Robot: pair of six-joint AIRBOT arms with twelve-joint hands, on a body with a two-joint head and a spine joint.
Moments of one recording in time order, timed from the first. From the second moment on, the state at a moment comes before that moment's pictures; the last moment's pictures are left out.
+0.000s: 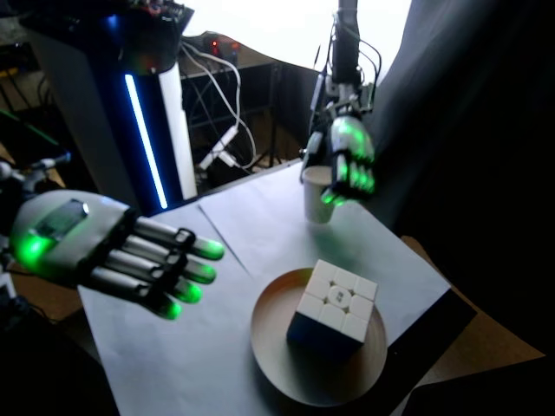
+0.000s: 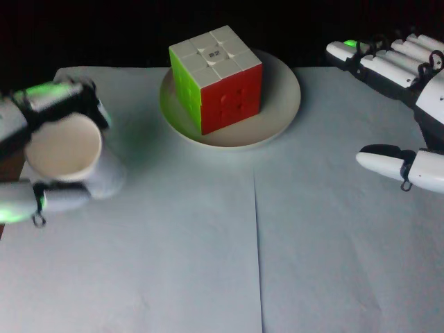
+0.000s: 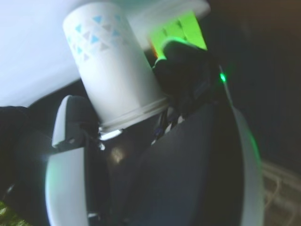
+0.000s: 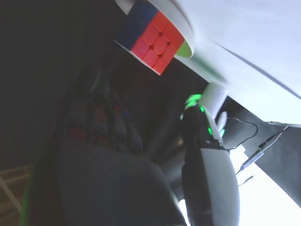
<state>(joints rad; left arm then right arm) 1.07 -0.78 1.00 -0.03 -1.00 0.76 -0.92 -0.82 0.91 0.12 0.90 -0.98</state>
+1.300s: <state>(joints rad) 0.29 -1.15 1.40 0.47 -0.43 0.51 -0.92 -0.86 0.93 0.12 0.90 -0.98</state>
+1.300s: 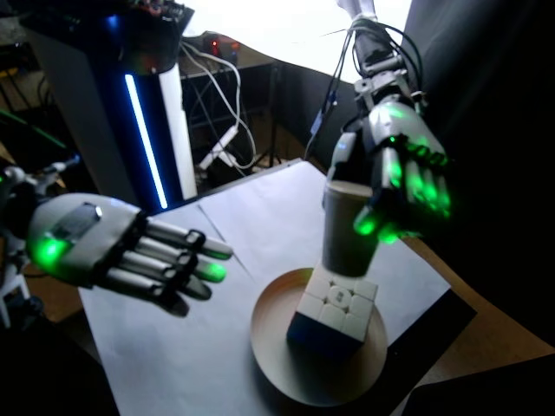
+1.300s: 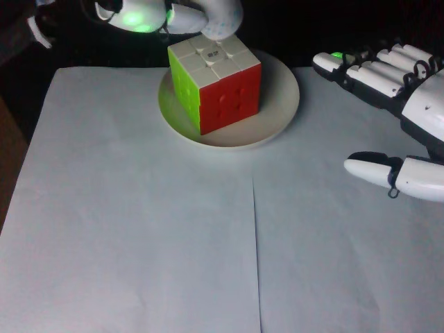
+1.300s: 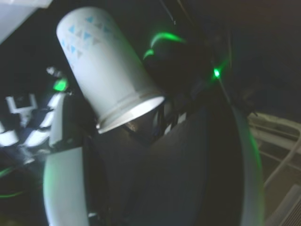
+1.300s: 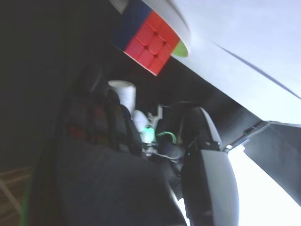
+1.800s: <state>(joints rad) 0.22 -1.23 1.49 0.71 -0.24 0.37 -0.93 -0.87 0.93 0.13 0.90 -0.98</state>
